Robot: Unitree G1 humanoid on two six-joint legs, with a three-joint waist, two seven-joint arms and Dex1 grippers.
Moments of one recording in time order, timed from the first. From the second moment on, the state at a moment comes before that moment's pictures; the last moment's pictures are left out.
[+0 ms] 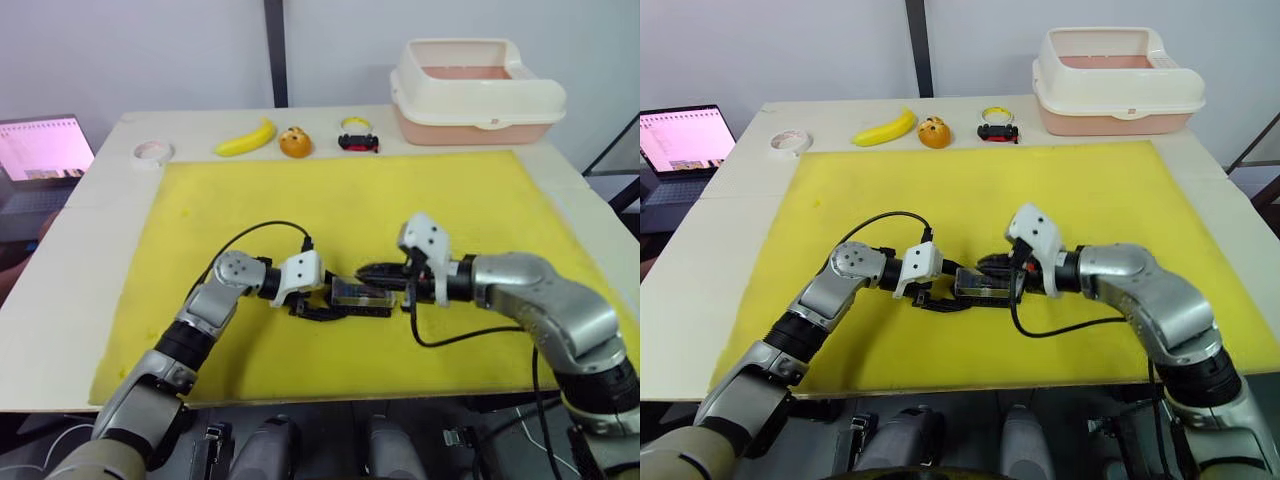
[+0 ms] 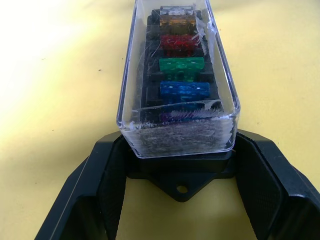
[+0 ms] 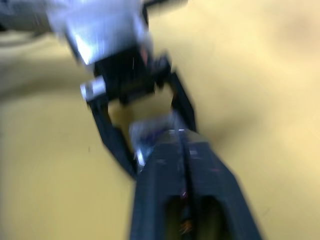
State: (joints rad) left arm -0.60 0.37 -0.37 0.31 -0.07 -0.01 -1.22; right arm -0.47 -0.75 0.09 -0.47 0.57 0.91 0.84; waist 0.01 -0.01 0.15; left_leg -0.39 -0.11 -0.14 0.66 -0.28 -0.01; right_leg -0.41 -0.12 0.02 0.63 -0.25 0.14
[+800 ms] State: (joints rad) left arm -0.60 0.39 -0.37 0.30 -0.07 -0.02 -1.23; right arm -0.47 -0.80 0.24 -0.37 0.42 0.79 0.95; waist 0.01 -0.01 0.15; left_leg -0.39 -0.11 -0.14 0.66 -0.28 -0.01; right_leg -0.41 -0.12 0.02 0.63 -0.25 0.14
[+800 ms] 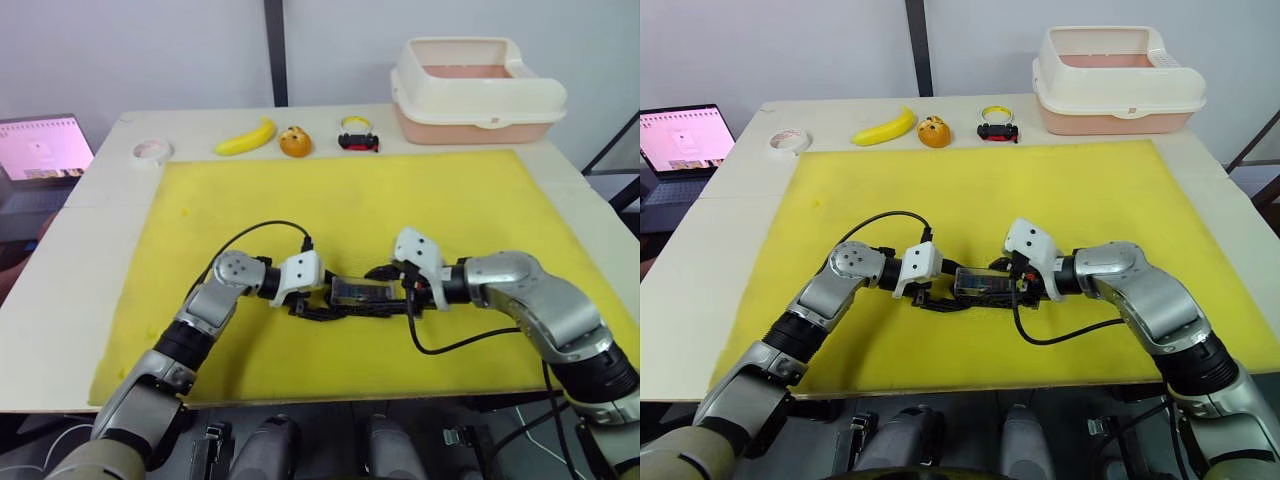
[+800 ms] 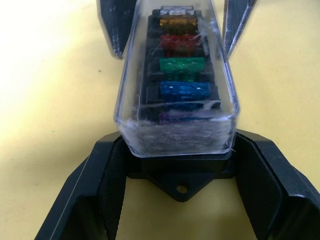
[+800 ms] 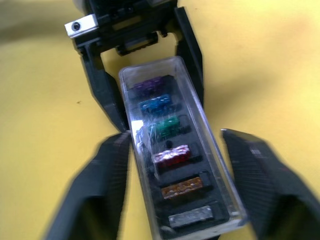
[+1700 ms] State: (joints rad) left arm -0.60 0.38 -0.37 0.31 -0.07 -0.03 -1.23; right arm -0.52 -0.84 0.29 -0.35 0.33 0.75 1.07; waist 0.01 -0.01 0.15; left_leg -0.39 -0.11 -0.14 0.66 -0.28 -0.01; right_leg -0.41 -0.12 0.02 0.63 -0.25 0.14
